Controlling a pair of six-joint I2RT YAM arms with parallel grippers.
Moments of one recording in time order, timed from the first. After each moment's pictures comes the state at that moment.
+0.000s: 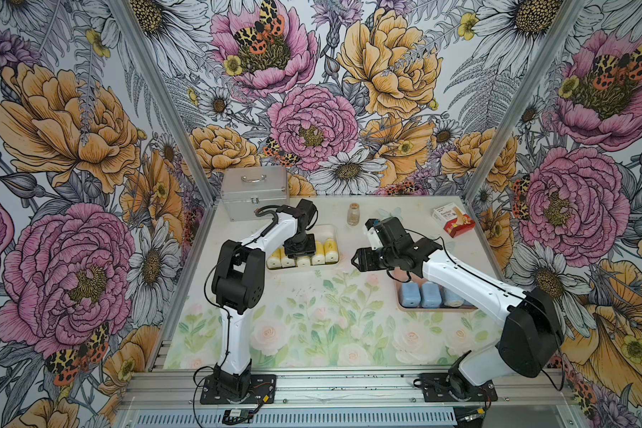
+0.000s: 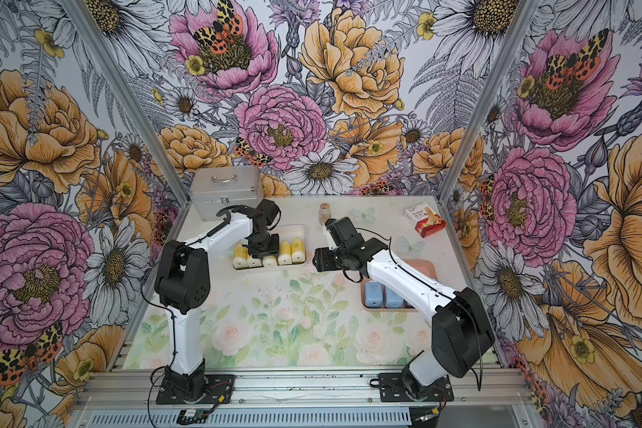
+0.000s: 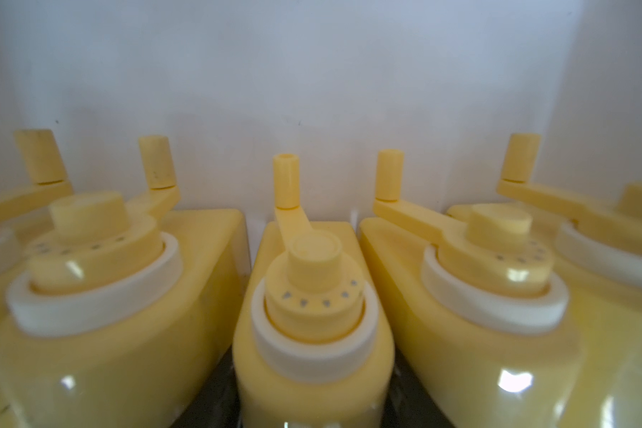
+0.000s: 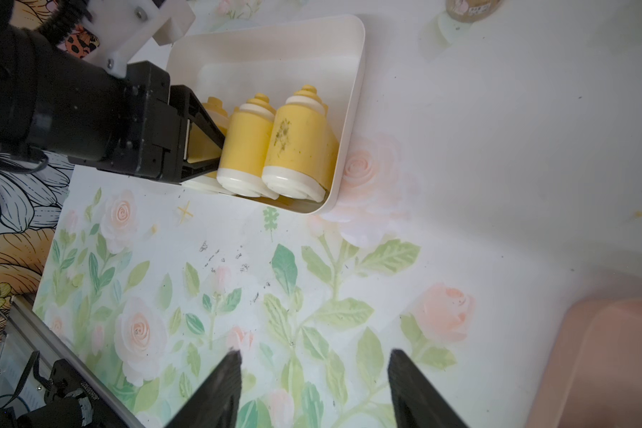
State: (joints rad) left arm -0.40 2.06 1.70 -1.09 -0.01 -0.52; right arm 0.60 1.52 1.20 -0.59 -0.18 0.42
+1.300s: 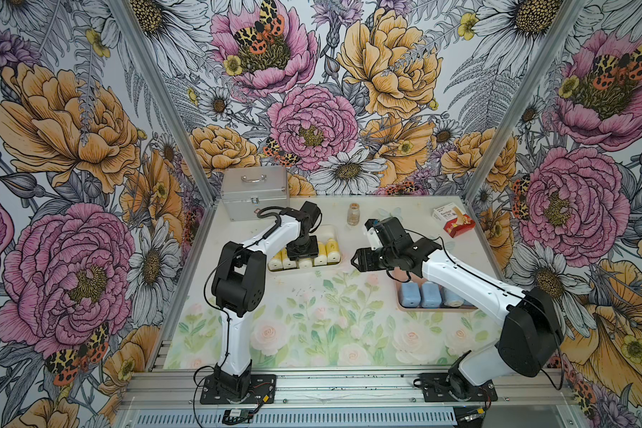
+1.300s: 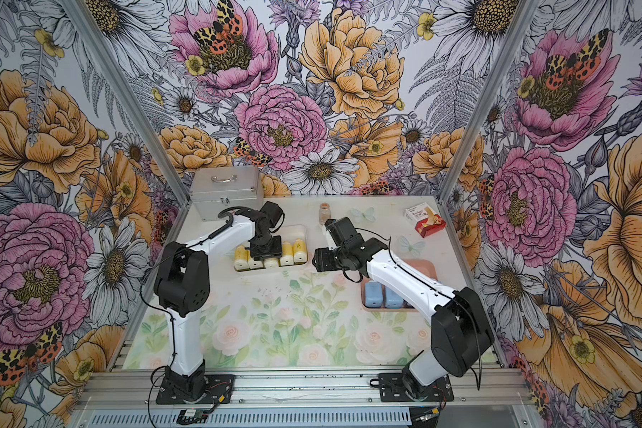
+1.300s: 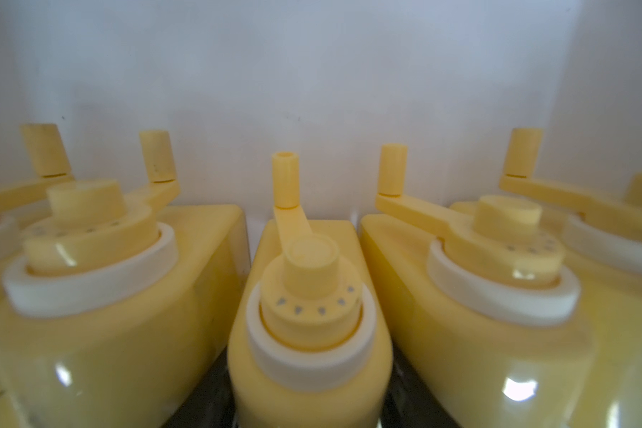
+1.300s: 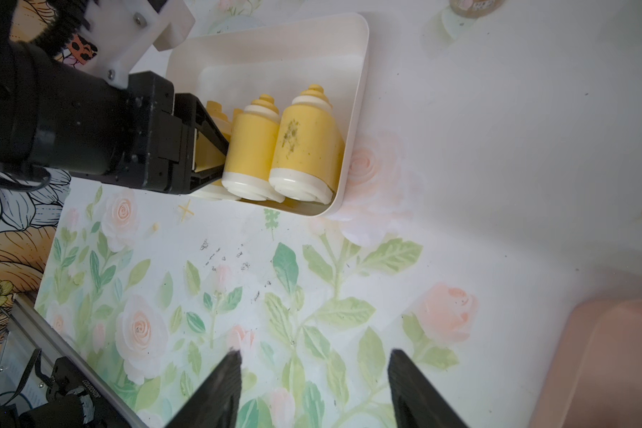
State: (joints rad) left arm -0.43 2.04 1.66 -1.07 -0.05 -0.58; right arm 0.60 1.52 1.20 -0.59 -0.19 0.42
